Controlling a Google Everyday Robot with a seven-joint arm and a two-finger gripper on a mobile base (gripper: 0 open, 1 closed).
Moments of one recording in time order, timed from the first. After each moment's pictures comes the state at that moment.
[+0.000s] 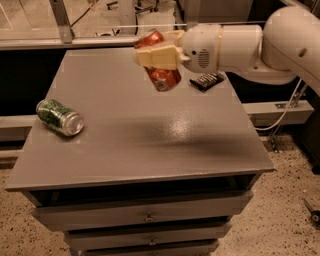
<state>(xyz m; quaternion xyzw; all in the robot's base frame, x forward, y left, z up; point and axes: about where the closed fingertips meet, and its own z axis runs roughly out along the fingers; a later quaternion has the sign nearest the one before) 0.578 0.007 1.016 -0.42 0.62 0.38 0.54</state>
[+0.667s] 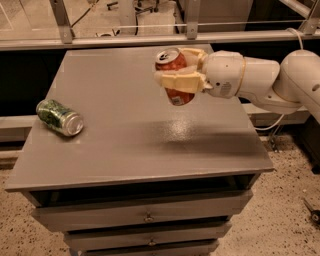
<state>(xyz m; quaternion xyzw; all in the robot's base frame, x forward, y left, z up) 0.556 -0.033 0.986 -0.46 0.52 0.40 0.60</state>
